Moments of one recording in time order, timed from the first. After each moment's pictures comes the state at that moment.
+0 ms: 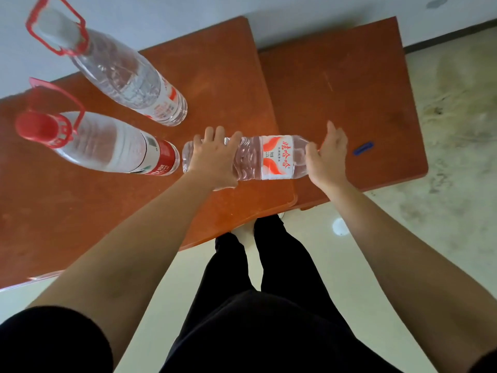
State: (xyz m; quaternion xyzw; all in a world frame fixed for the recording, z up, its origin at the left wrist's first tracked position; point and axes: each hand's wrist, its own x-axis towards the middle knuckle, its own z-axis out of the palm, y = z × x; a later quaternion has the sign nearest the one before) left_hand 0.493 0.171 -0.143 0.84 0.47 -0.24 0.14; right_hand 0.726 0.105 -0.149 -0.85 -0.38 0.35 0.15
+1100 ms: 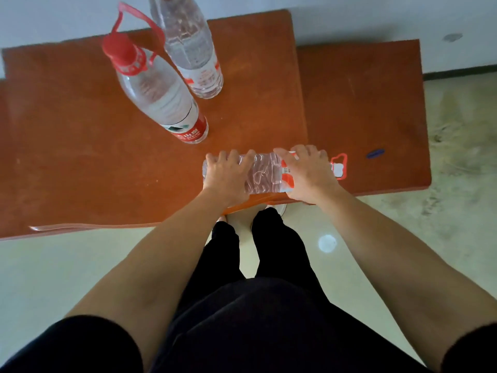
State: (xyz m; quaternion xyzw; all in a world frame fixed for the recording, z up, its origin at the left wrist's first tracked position) left_hand 0.440 0.072 -0.159 0.81 0.53 -0.21 0.16; right_hand 0.651 0.065 -0.131 -0.58 -0.77 0.17 -0.22
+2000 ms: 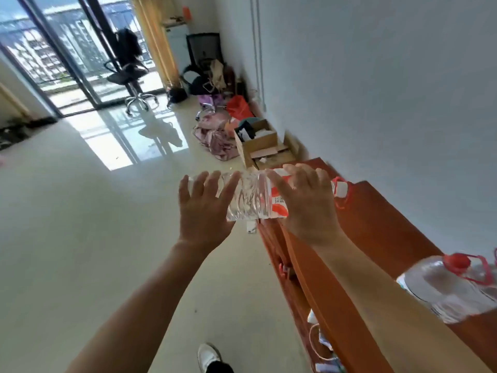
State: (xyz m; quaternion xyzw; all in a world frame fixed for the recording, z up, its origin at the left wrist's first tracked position) left_hand 0.239 -0.236 0.150 0.29 0.91 -0.01 -0.30; right_hand 0.300 -0.010 0.141 0.04 -0.95 0.02 0.31
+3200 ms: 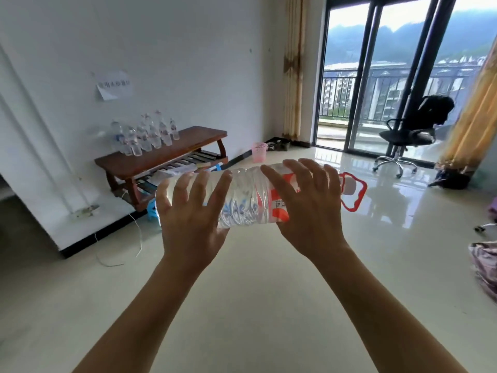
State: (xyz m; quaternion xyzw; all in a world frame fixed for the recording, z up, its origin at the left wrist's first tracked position) left_hand 0.014 -1.112 0.282 -0.20 0.84 -0.25 -0.43; right_hand -0.157 -0.960 0.275 0.47 -0.72 0.24 0.45
